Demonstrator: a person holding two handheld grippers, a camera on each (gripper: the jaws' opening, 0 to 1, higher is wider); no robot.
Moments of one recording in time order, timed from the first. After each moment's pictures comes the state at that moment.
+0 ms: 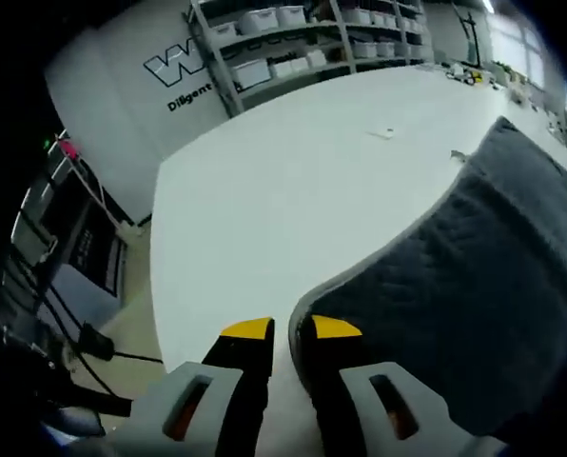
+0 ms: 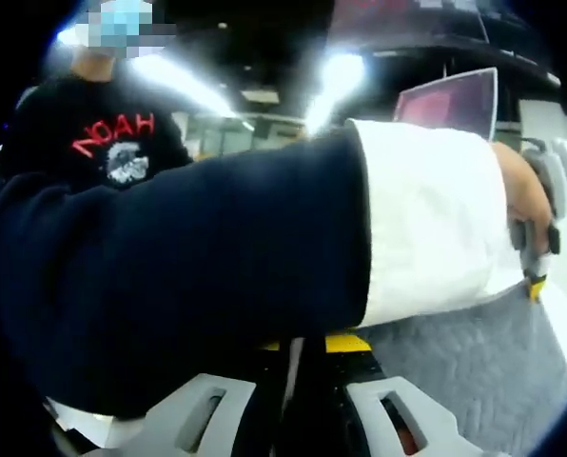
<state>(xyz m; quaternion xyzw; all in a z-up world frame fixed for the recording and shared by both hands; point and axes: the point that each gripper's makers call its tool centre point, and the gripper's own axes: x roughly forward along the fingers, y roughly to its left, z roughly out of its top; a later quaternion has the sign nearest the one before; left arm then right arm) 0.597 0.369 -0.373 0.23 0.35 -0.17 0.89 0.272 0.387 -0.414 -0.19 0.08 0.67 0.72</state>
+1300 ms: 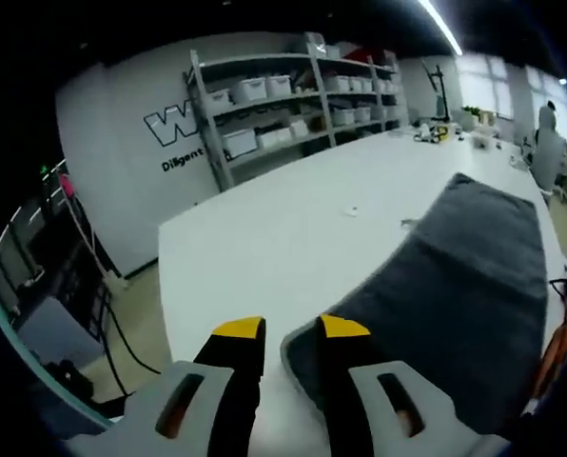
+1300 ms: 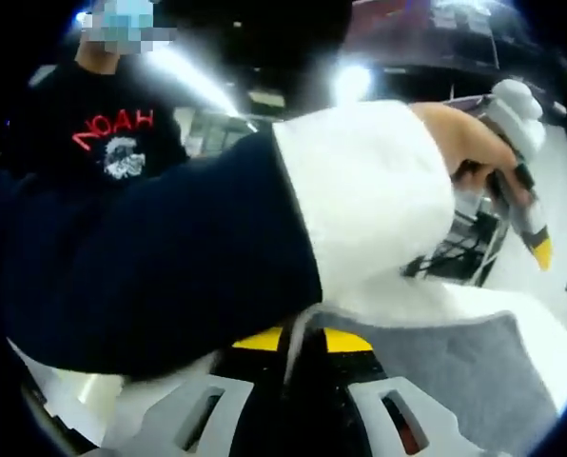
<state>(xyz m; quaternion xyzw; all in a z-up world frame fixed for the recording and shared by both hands) 0.556 0.365 -0.287 0.18 0.21 -0.25 0.93 0.276 0.381 -0.394 -0.20 0.04 0.66 0.72</state>
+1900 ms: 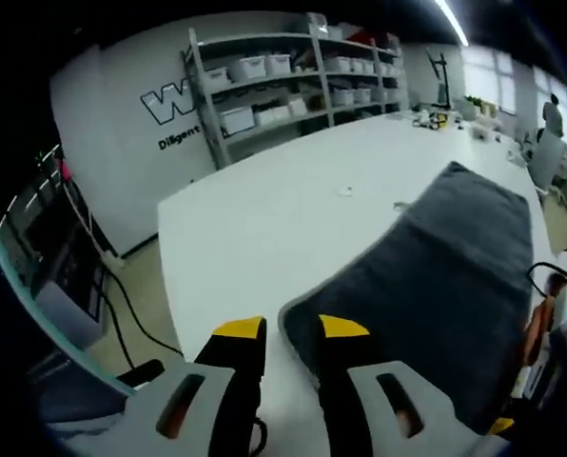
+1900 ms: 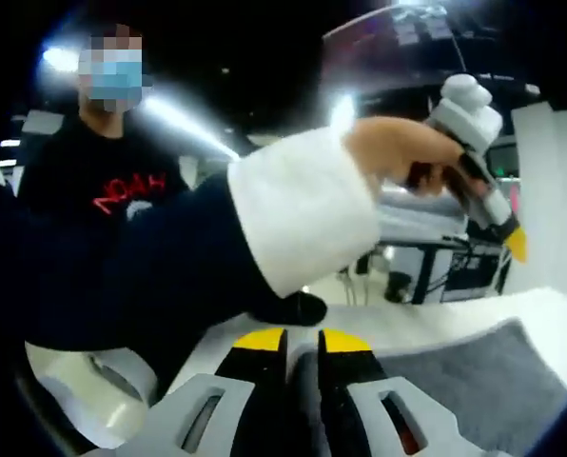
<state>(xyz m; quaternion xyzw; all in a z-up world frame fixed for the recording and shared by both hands) 0.532 0.378 -0.285 0.17 0.27 -0.25 0.91 0.268 0.371 -0.347 -0.10 0.01 0.71 0.70</state>
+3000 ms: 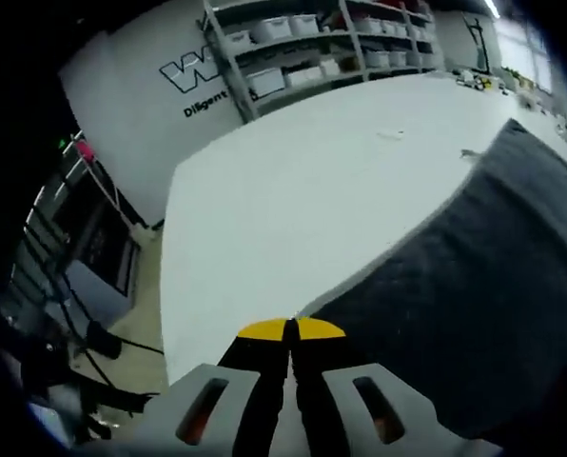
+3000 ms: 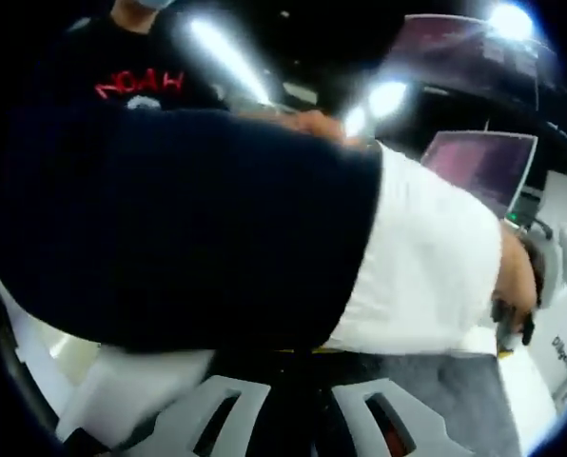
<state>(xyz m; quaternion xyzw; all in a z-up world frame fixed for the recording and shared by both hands) 0.599 0.381 -0.392 0.23 0.33 -0.14 0.90 0.272 0.393 -0.408 -0.29 -0.01 0.67 0.69</state>
